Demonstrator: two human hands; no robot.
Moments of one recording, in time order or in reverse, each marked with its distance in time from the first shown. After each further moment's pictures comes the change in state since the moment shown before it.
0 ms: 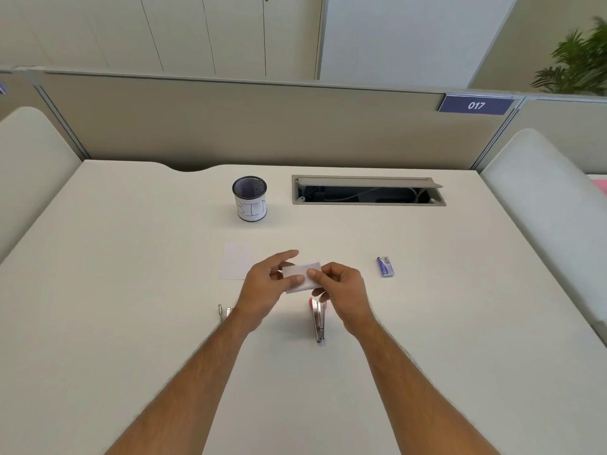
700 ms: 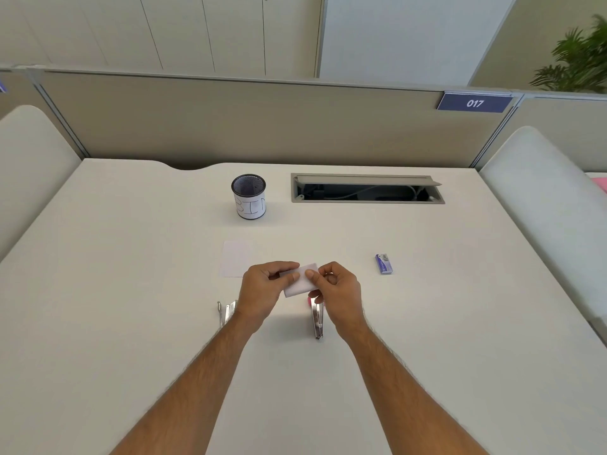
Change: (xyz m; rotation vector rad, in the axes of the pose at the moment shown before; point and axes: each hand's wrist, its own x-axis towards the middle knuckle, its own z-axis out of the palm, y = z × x) left_hand -0.006 -0.010 0.004 0.010 0.101 0.013; right_hand -0.012 0.007 0.012 -0.039 0.132 0.017
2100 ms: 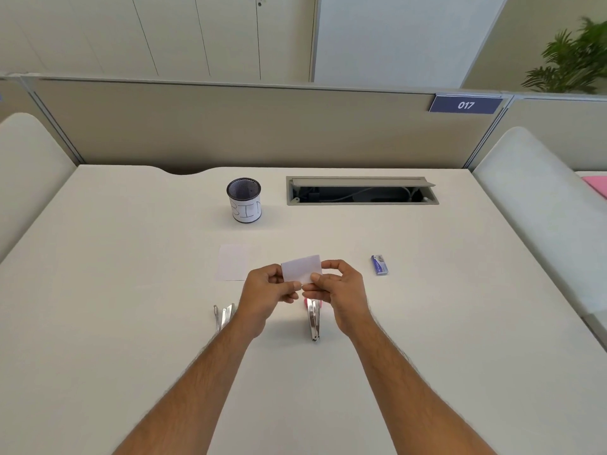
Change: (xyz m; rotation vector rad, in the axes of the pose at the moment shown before) left_hand -0.007 0.012 0.009 -0.052 -0.064 -0.151; right_hand 0.011 0.002 -0.017 0.269 -0.083 0.088
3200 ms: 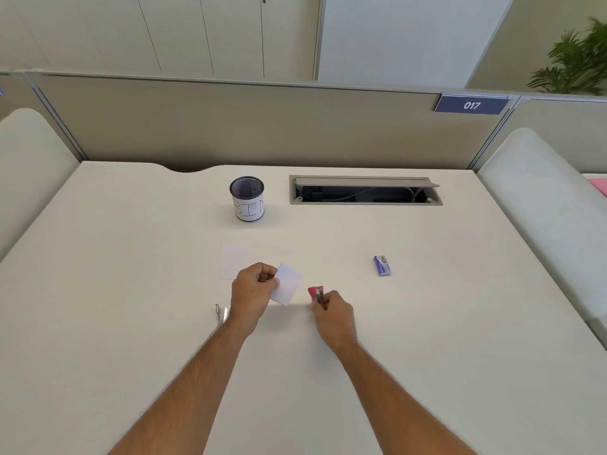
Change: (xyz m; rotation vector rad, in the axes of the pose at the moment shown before) left_hand 0.005 -0.007 -0.016 0.234 0.253 0.022; right_hand -0.012 0.050 0.008 -0.804 0.185 0.105
